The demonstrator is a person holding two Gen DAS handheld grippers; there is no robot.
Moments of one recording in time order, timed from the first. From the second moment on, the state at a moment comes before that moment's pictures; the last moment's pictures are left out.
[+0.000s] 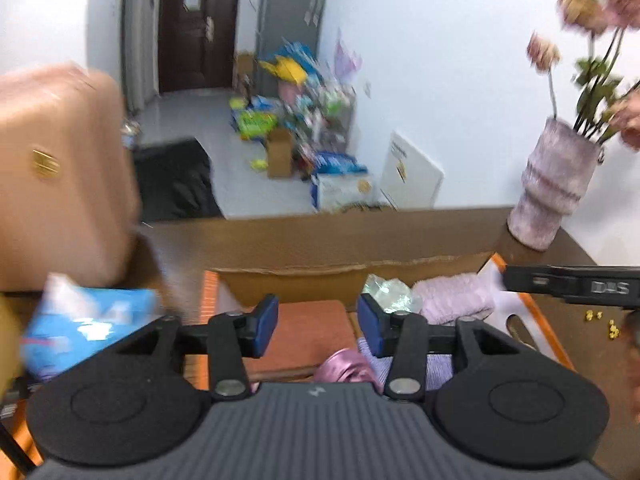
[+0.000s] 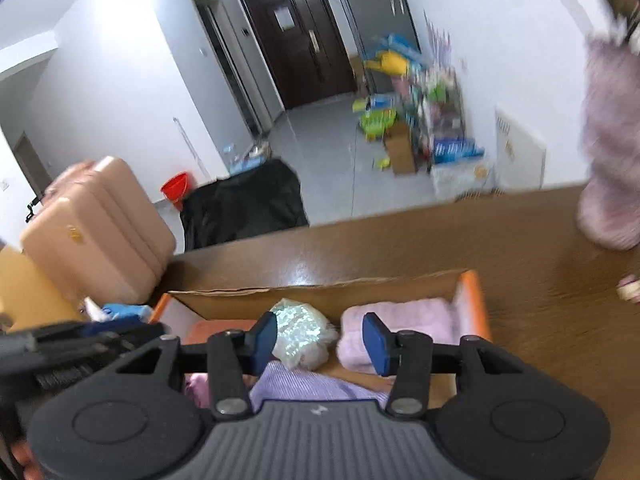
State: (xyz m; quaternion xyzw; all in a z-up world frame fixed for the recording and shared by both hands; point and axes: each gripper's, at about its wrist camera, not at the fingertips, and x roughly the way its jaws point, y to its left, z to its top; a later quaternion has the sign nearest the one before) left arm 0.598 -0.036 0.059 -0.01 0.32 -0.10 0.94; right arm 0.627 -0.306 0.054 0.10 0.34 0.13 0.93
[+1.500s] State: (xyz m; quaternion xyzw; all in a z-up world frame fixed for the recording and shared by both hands) left arm 0.200 -0.008 0.001 0.02 0.19 -0.07 0.98; right arm 0.187 -0.287 -0.005 0.02 0.20 0.13 0.97
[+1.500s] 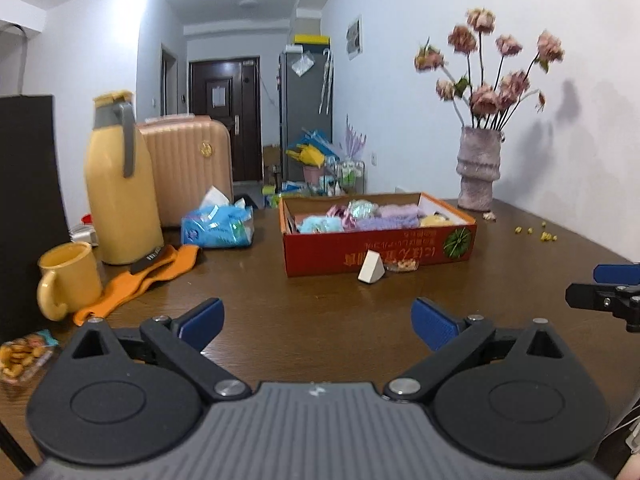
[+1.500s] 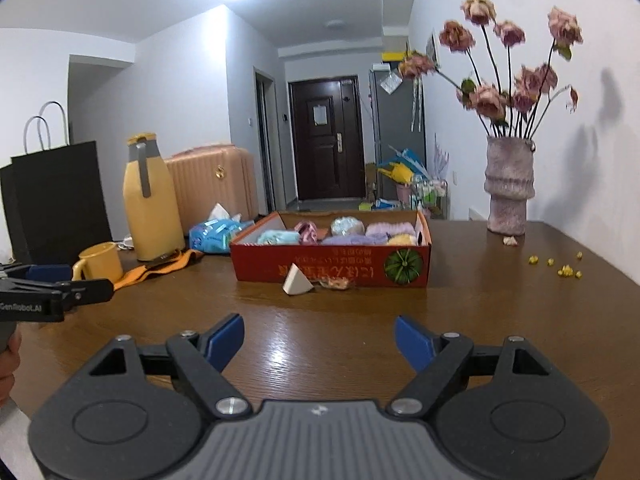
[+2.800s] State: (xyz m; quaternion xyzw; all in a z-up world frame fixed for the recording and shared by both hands) left arm 0.385 -0.029 -0.061 0.02 0.32 -0.22 0.92; right arm 0.459 -0.224 -0.066 -0.12 0.31 0.26 0.91
